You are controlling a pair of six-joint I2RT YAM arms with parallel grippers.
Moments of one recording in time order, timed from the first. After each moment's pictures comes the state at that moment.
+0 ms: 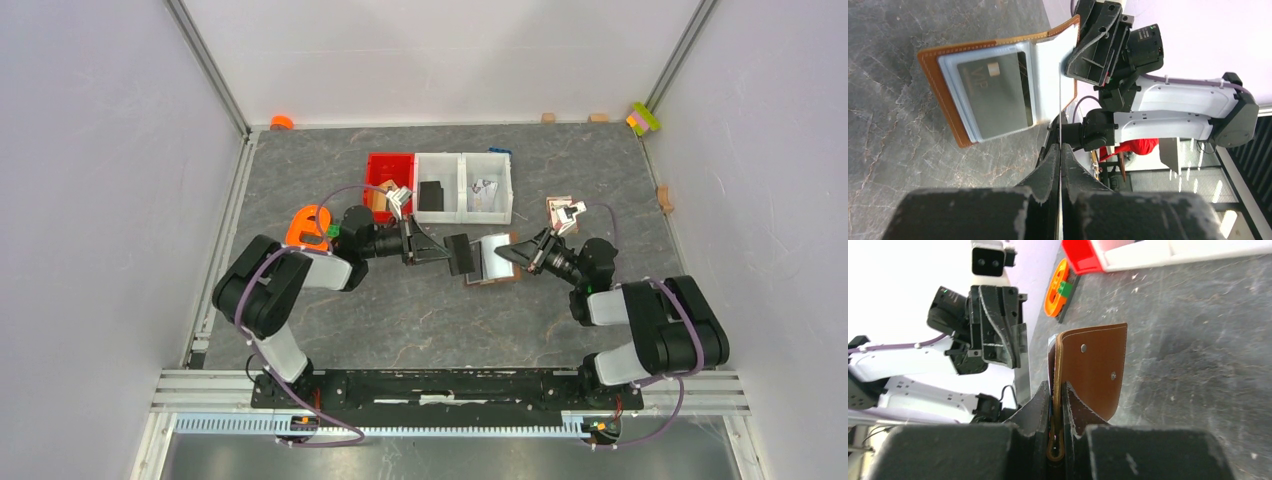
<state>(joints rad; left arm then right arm) -0.49 1.74 0.62 0.99 0.90 -1.13 0.12 1.48 0.22 1.21 -0.83 1.07</state>
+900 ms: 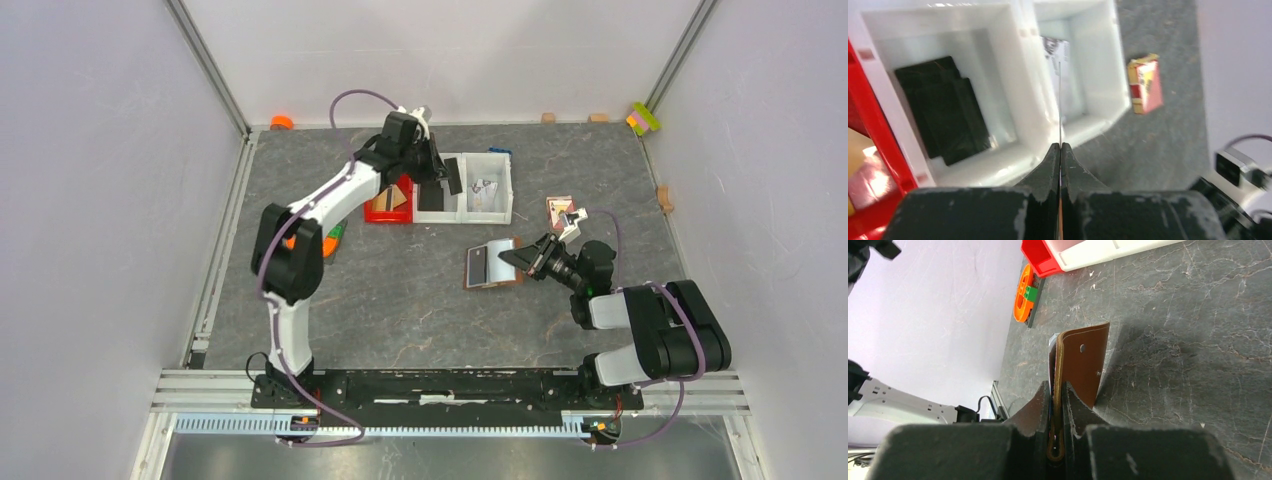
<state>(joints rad) -0.49 1.94 1.58 -0.22 0.30 -0.58 0.11 1.44 0.19 1.04 -0.72 0.95</state>
